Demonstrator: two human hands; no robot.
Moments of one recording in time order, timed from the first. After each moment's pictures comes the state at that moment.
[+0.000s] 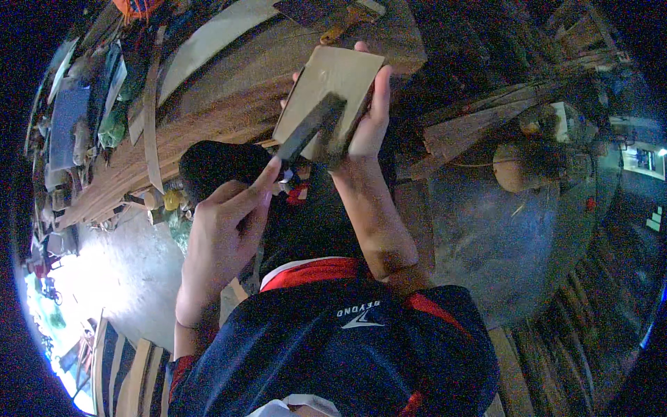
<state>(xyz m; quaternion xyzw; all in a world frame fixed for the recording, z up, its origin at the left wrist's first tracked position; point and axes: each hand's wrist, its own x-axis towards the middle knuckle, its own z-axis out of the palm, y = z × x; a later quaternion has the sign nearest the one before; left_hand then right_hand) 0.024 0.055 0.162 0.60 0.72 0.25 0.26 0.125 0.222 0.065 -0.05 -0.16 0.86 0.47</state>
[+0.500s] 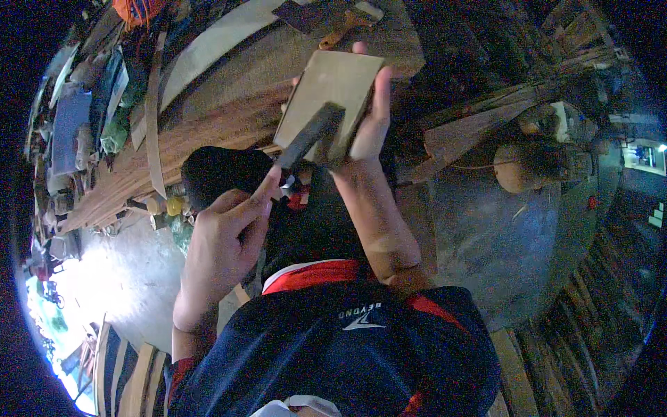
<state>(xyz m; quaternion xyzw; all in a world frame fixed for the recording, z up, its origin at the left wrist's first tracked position) 0.023 0.058 0.171 0.62 0.70 0.25 0.24 0.124 0.224 0.067 -0.05 -0.15 0.87 0.46</state>
